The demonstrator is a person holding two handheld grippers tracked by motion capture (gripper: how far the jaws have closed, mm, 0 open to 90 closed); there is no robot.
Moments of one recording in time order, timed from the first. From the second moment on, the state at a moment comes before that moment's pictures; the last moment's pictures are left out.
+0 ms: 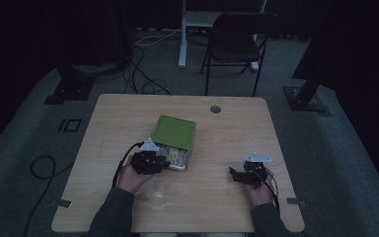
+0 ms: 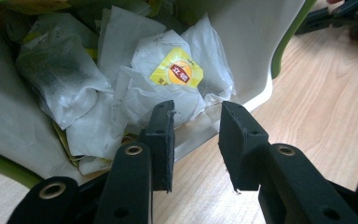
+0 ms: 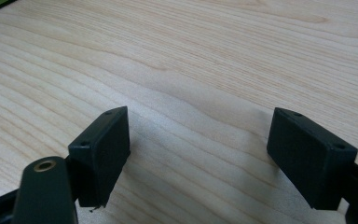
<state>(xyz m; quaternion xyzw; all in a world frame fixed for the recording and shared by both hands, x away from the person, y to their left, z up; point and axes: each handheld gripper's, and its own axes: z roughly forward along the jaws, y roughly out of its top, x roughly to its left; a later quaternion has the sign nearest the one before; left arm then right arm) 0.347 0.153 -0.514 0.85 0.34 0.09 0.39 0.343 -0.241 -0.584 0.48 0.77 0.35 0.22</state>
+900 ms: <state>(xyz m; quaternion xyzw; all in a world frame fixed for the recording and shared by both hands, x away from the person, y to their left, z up) 0.317 0.166 -0.512 0.85 0.33 0.07 0.41 0.343 -0.241 -0.584 0.48 0.77 0.35 0.22</state>
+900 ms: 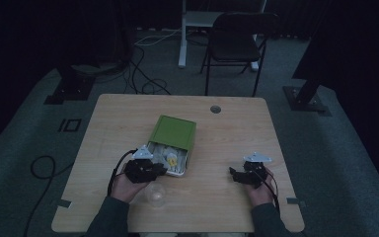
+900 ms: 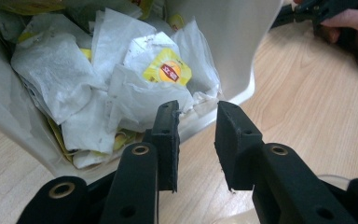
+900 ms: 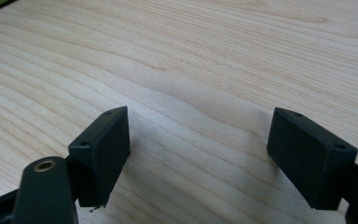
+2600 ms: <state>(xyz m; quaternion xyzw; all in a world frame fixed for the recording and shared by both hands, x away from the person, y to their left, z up) 0.334 0.157 -0.508 0.85 0.35 0.14 0.38 0.343 -0.241 -0.584 0.48 0.77 0.35 0.22</state>
